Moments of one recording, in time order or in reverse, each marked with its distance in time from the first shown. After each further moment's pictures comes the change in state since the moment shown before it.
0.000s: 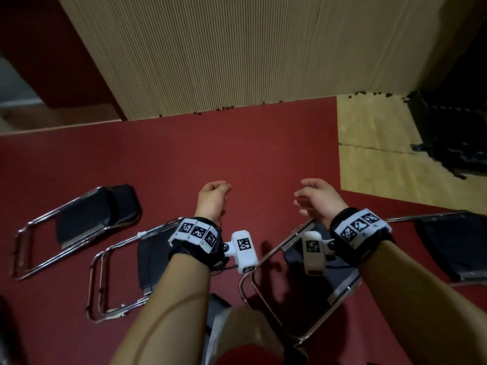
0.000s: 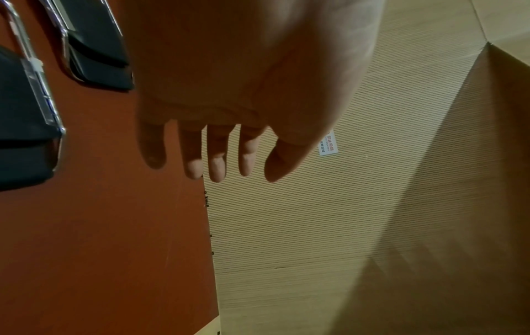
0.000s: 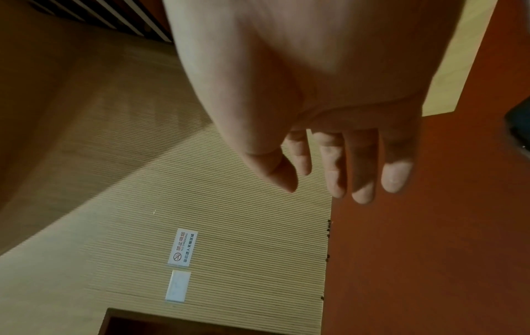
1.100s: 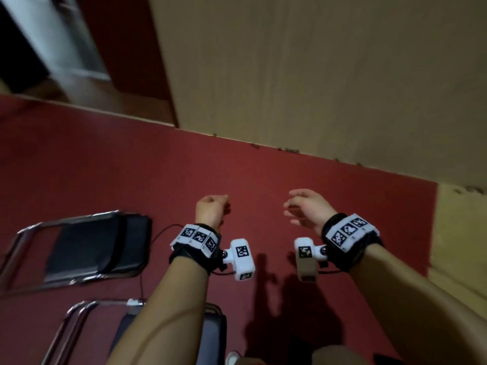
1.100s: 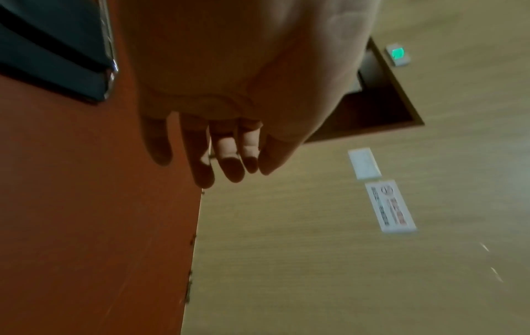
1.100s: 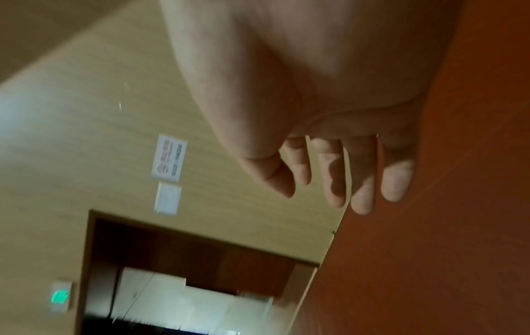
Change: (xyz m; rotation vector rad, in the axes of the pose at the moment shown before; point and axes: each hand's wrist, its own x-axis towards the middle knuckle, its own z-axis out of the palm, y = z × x) left_hand 0.607 0.229 -0.082 -0.245 0.378 -0.077; right_hand 0.572 -0.316 0.358 -0.329 -0.368 0.023
